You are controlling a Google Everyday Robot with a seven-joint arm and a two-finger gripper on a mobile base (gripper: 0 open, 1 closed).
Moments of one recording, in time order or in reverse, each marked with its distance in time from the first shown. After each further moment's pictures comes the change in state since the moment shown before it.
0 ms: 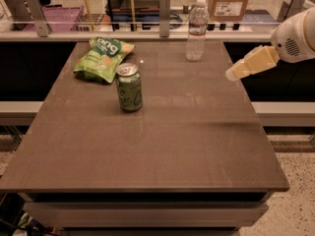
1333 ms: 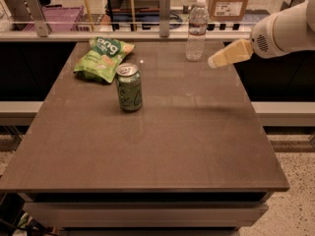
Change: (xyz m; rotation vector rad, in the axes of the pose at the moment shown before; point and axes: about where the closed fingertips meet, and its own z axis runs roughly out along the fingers) arm -0.025 -0.020 0.041 0.150 -0.058 0.129
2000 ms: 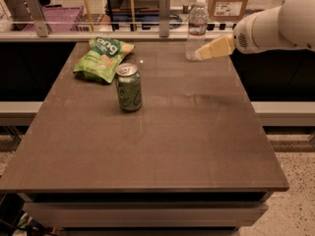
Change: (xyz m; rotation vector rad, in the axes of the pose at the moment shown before) arm -0.030 -0.001 0.045 0.016 -0.097 -0.003
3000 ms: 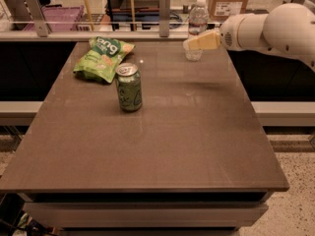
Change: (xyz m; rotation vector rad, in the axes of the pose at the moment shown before) arm -0.032 0.000 0.068 -0.098 -0.212 0.029
